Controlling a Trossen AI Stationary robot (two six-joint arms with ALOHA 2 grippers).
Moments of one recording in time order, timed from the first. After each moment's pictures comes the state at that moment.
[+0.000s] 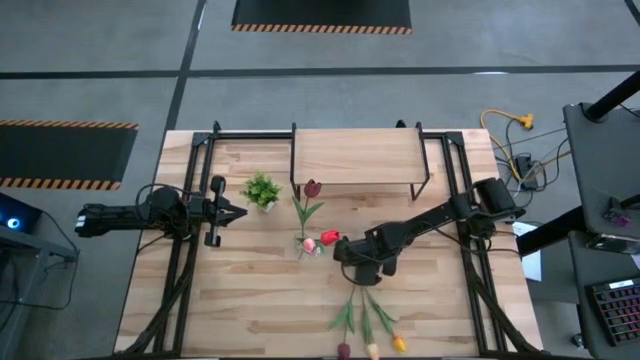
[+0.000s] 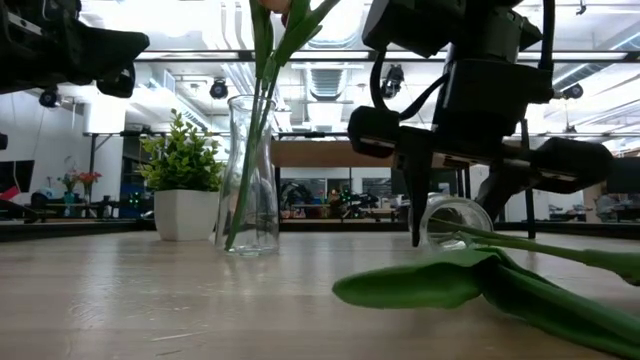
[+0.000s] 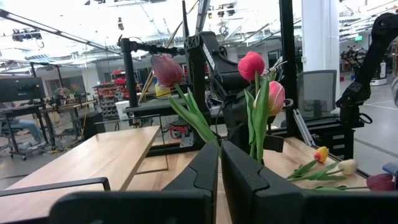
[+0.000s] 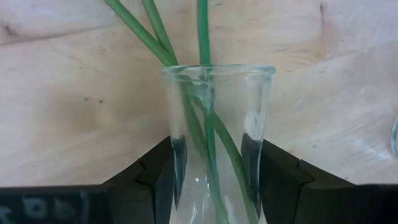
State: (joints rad) left arm 0.02 0.05 0.05 0.14 0.08 0.12; right arm 0.29 1.93 1.12 -0.50 -0.06 -1.03
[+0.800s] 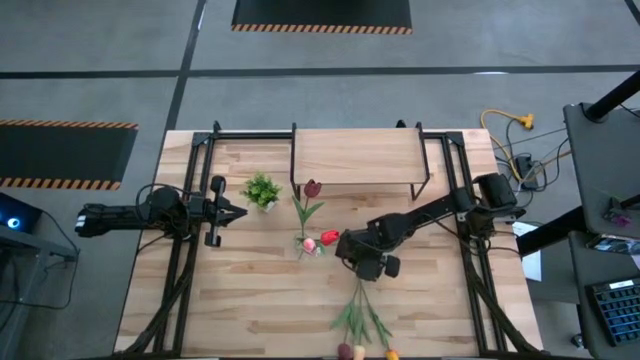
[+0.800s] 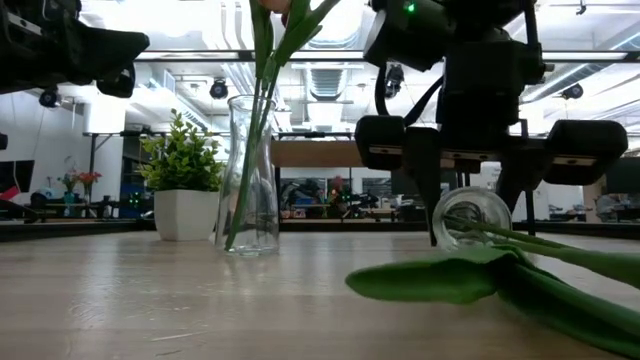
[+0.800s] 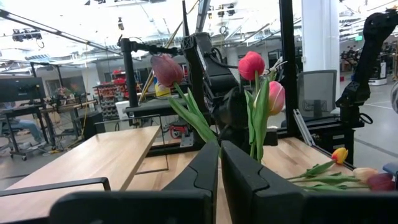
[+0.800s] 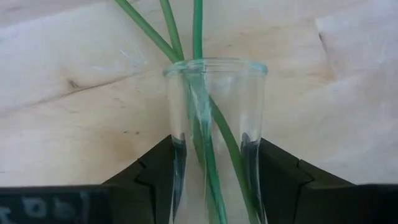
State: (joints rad) left arm 0.02 0.05 0.05 0.14 0.08 0.12; right arm 0.21 1.86 1.07 -0.45 -0.29 -0.96
